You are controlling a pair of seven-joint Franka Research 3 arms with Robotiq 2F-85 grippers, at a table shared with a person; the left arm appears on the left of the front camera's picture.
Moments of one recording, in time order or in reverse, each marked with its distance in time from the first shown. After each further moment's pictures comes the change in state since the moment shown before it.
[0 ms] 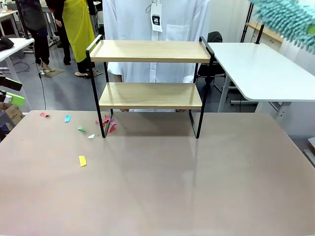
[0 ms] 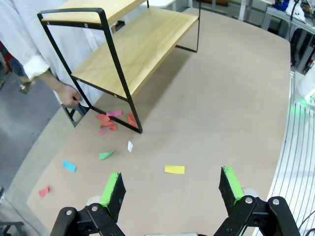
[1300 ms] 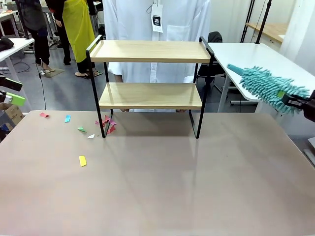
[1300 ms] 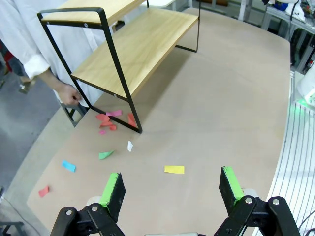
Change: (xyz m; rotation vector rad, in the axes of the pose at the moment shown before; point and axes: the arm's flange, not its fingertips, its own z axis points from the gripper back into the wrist) left arm 0.000 0.000 0.000 -0.001 0.001 0.001; right arm -0.176 -0.051 -0.028 -0.148 0.208 -0.116
